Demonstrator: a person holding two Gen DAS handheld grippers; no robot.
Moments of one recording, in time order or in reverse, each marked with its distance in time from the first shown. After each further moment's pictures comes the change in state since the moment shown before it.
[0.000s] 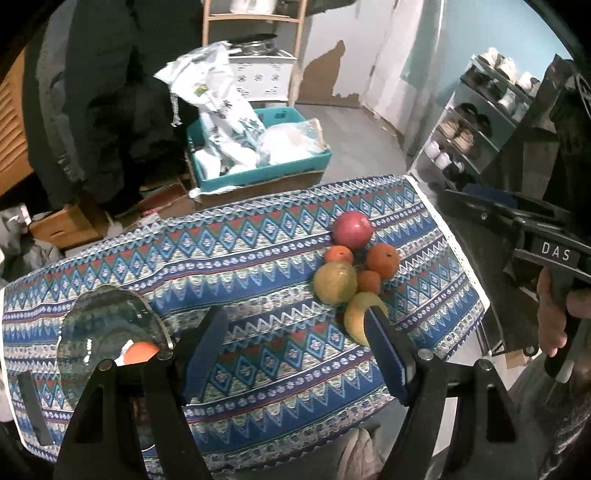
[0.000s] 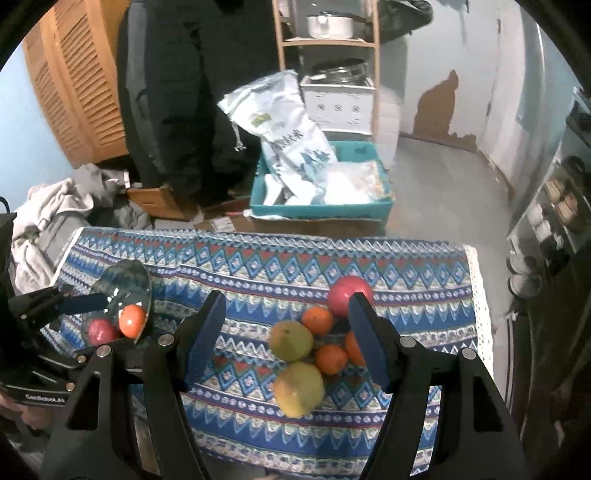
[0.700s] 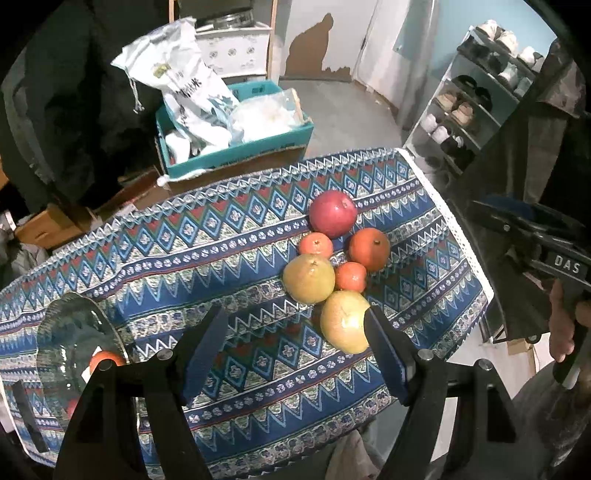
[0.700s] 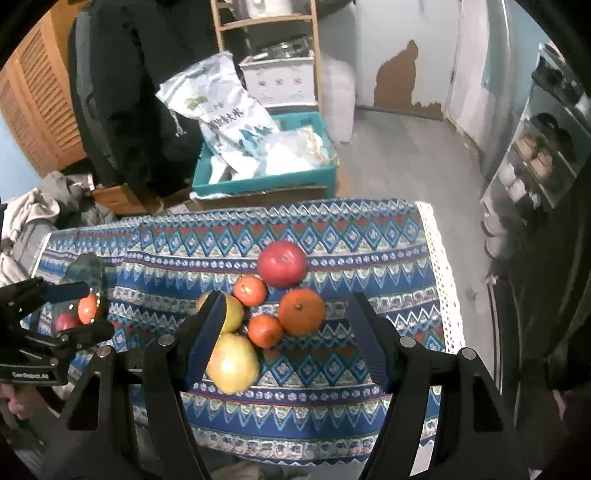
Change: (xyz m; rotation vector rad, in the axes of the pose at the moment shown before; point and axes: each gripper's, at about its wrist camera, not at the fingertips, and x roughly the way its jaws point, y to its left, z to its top) left arm 0.056 -0.041 0.014 0.033 0.100 0.001; right arm 0.005 -0.082 -0.035 0.102 0.063 -0.079
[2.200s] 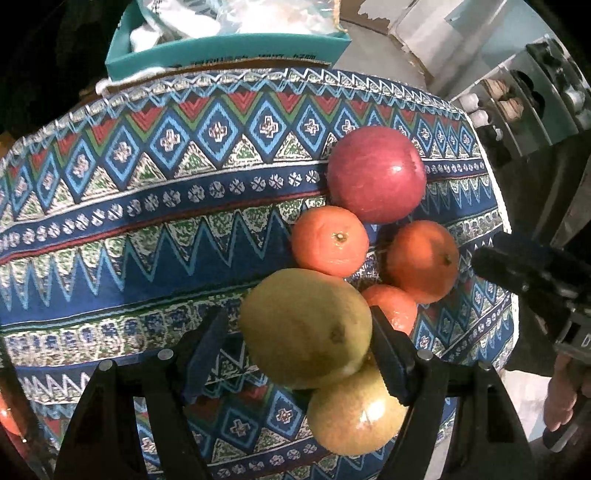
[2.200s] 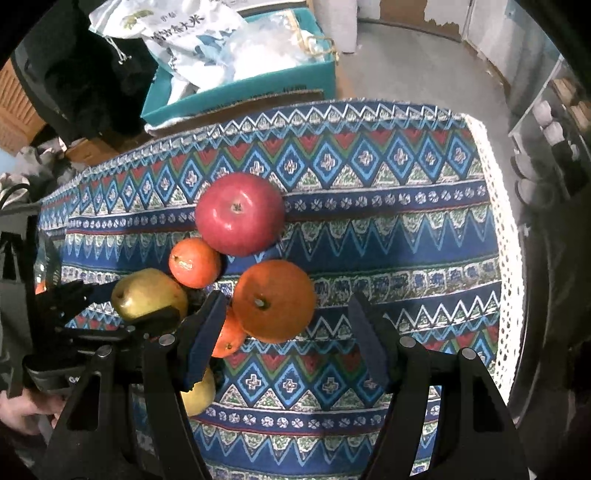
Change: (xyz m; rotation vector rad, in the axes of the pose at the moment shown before) left arm 0.188 0.006 0.026 -0.199 0.250 -0.100; right arm 0.149 -0.035 0.002 0.055 0.334 0.039
